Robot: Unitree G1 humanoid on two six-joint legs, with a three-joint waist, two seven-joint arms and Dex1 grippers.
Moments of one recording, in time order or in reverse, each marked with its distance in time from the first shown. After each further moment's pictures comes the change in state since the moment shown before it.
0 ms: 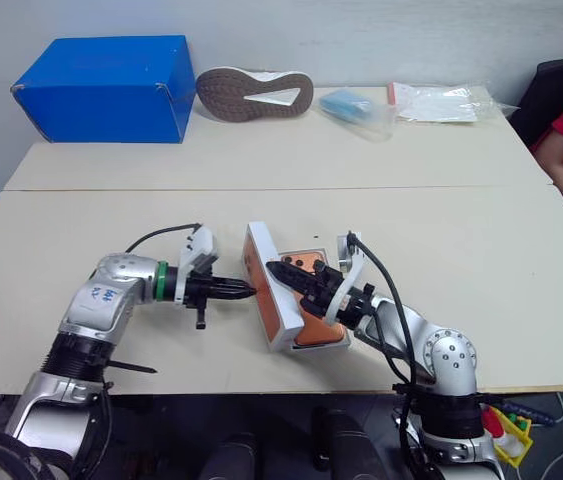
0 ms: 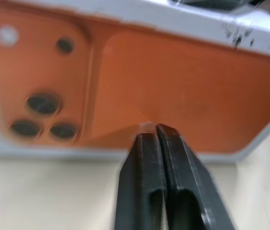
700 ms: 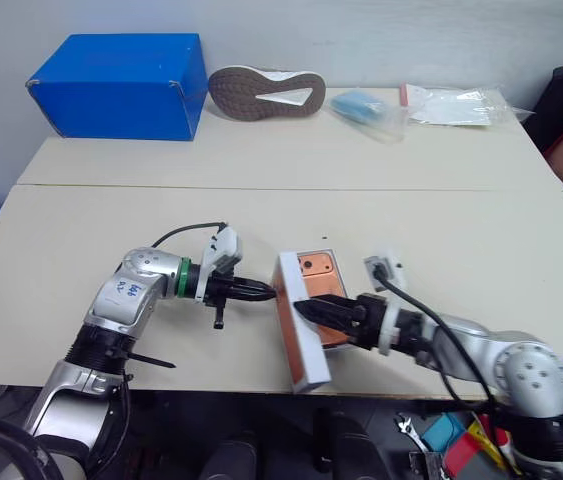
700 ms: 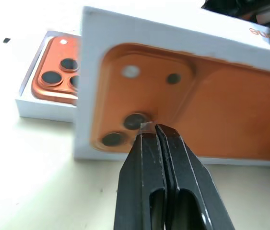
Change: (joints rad) left arm -0.070 -0.077 -0.061 0.015 0.031 -0.009 -0.022; right arm 0.102 -0.515 -0.036 -0.241 -0.029 0.111 0.236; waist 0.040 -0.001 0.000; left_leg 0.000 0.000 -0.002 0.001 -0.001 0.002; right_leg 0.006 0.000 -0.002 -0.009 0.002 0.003
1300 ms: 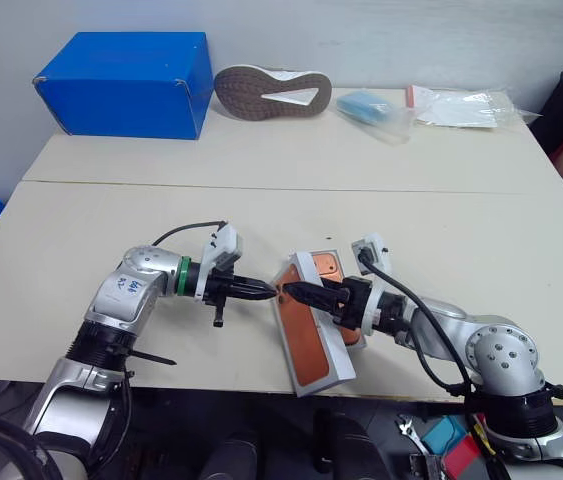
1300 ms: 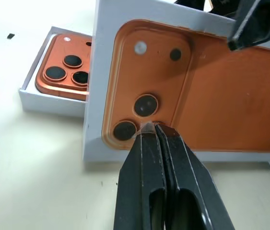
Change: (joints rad) left arm 0.002 0.014 0.011 -0.008 -0.009 0.032 -0.014; right arm -0.133 0.192 0.094 0.128 -0.174 -0.037 0.019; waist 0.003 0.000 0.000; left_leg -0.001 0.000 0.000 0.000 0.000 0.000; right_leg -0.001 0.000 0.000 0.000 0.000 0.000
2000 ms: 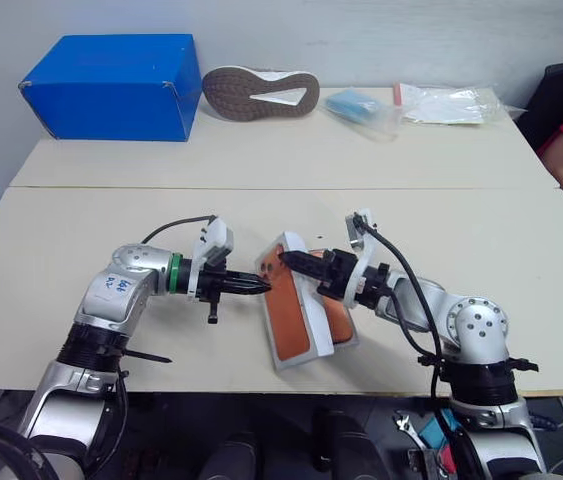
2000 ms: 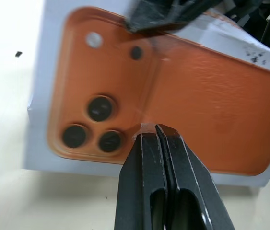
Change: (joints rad) left arm 0.013 0.011 0.054 -0.010 -0.017 0.011 0.004; right arm -0.156 0.178 -0.049 0.196 0.162 -0.028 -0.213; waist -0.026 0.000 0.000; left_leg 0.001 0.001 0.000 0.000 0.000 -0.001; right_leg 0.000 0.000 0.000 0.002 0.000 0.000
